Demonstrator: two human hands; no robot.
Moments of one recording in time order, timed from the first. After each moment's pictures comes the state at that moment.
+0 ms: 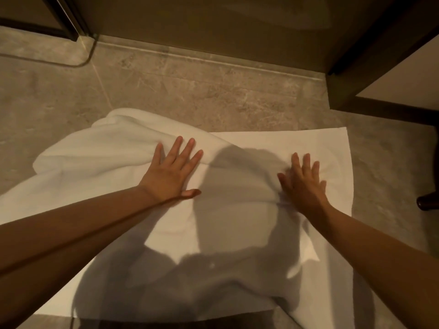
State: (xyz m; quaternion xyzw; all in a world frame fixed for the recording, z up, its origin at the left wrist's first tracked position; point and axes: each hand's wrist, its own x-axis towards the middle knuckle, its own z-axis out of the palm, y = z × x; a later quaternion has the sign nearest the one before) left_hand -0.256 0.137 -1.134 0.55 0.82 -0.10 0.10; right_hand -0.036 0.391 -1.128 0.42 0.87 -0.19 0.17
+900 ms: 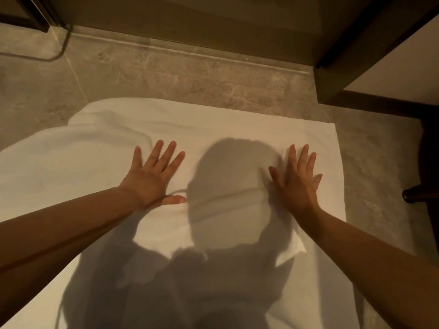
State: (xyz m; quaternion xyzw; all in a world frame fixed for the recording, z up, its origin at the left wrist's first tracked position) left_hand -0.259 0.139 -1.142 0.54 0.80 -0.17 0.19; right_hand -0.026 0.389 -1.133 0.44 0.88 -0.18 0.07
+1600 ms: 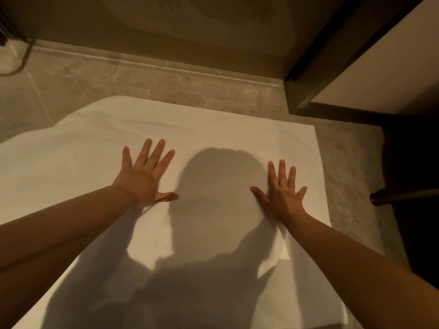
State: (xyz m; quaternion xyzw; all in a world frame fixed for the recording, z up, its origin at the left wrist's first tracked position) left_hand -0.266 0.193 -1.143 0.52 0.82 -0.14 0.20; right_hand -0.003 0.422 -1.144 0.42 0.88 -0.11 0.21
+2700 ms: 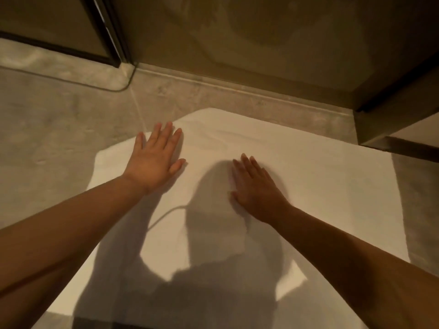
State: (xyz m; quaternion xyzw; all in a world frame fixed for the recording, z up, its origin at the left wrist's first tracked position) left_hand -0.376 0.109 -1.121 0.43 0.90 0.00 0.08; right_hand -0.188 0.304 -1.122 0.13 0.97 -0.14 0.15
